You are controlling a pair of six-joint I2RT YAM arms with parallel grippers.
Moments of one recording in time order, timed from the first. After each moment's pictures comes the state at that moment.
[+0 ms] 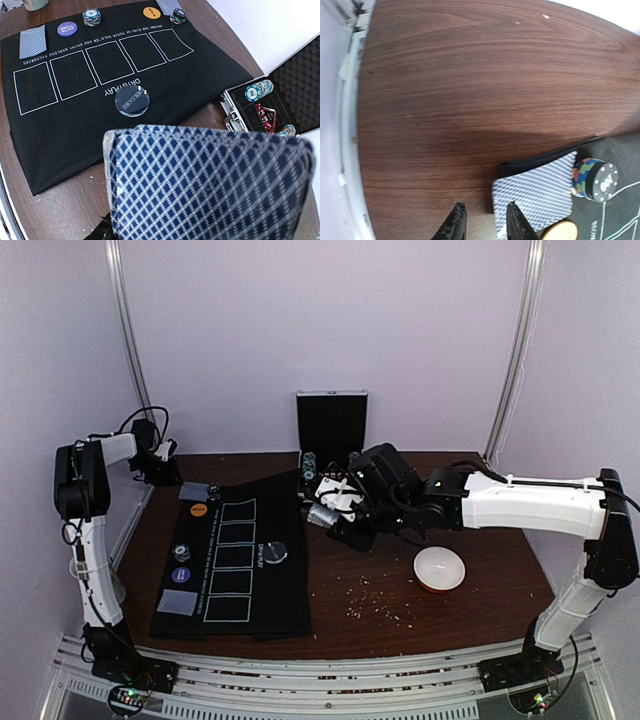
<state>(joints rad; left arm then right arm) 0.14 2.26 1.83 -0.63 0.27 0.11 1.00 1.62 1.32 -0.43 0.16 -0.28</state>
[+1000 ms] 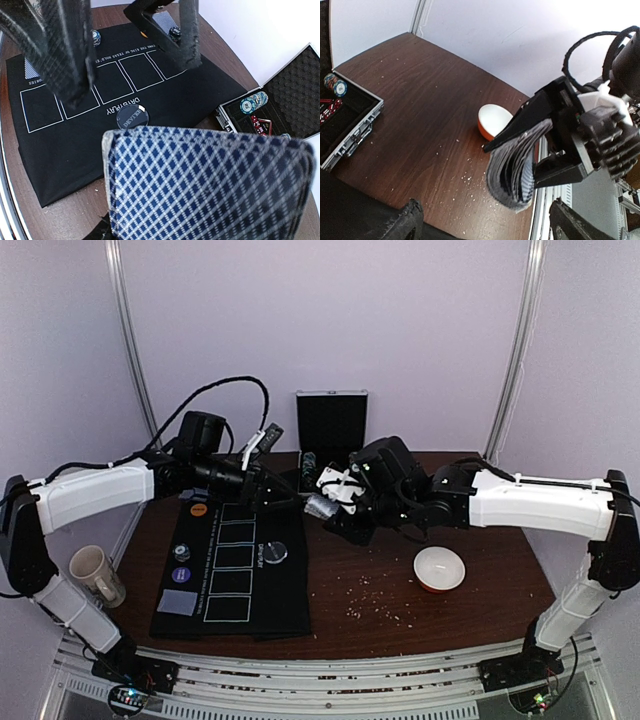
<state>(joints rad) -0.59 1.51 1.18 -0.20 0.79 -0.06 1.01 1.60 1.32 -0.39 0.14 -0.26</state>
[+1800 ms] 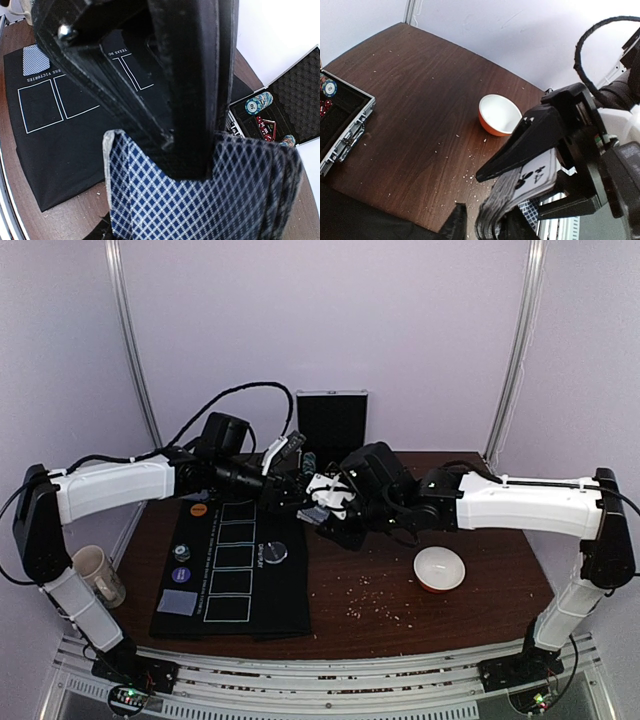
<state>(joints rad) -0.66 1.62 1.26 -0.23 0.74 -0.02 1.04 1.65 1.35 -0.39 0.15 -0.26</state>
